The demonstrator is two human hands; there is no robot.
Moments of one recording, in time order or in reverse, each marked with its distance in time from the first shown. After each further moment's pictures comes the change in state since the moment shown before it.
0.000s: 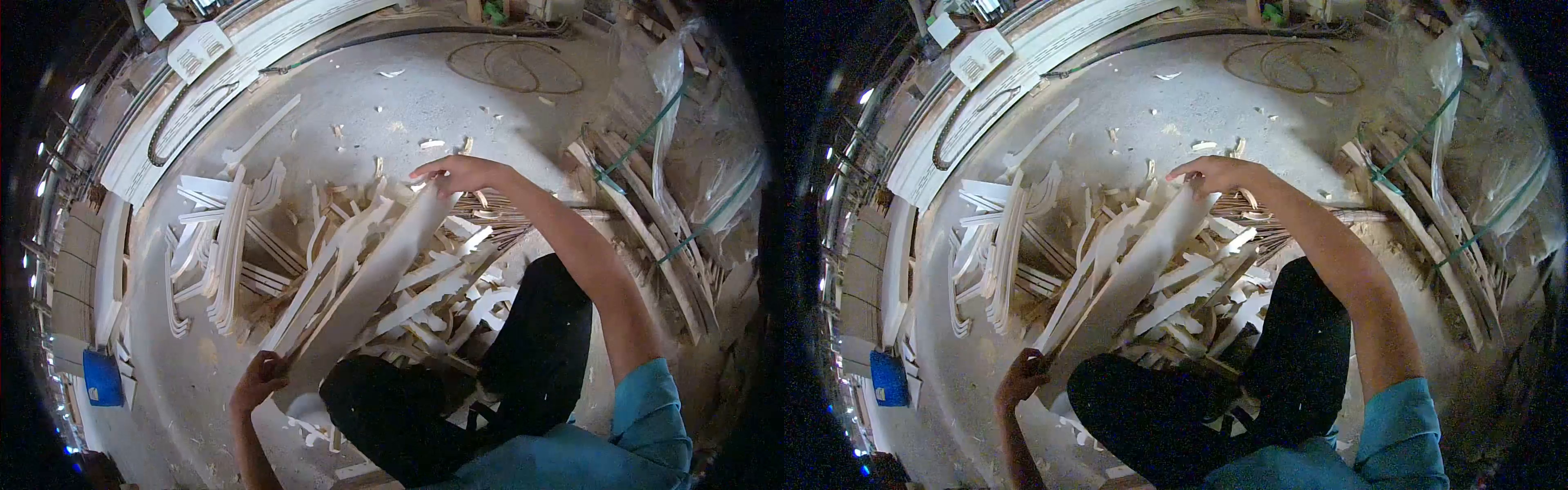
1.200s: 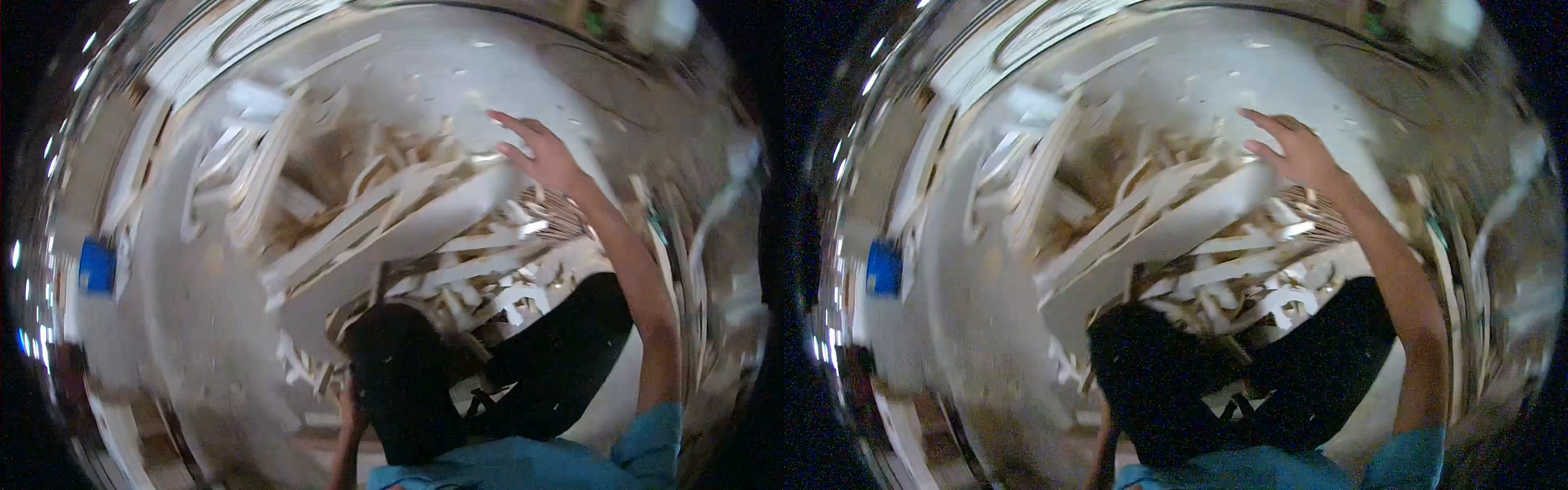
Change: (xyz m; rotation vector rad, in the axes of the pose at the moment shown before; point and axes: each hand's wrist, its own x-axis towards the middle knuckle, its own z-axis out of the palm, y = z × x) left_hand -0.067 -0.124 0.274 -0.309 0.562 0.180; right_hand -0.019 -0.072 0.015 -0.406 0.426 -0.228
